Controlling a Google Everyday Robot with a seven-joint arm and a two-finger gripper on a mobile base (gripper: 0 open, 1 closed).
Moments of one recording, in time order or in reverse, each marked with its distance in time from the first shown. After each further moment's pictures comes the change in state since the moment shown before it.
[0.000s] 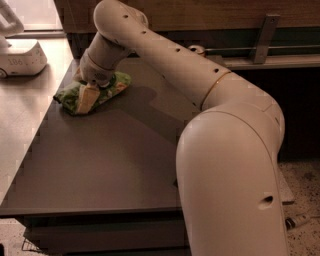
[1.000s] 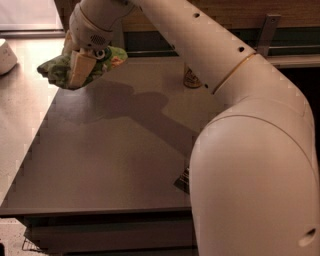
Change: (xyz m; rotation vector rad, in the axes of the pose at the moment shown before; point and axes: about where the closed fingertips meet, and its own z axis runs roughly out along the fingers) arm -0.068 0.006 -0.100 0.045 -0.034 -0.139
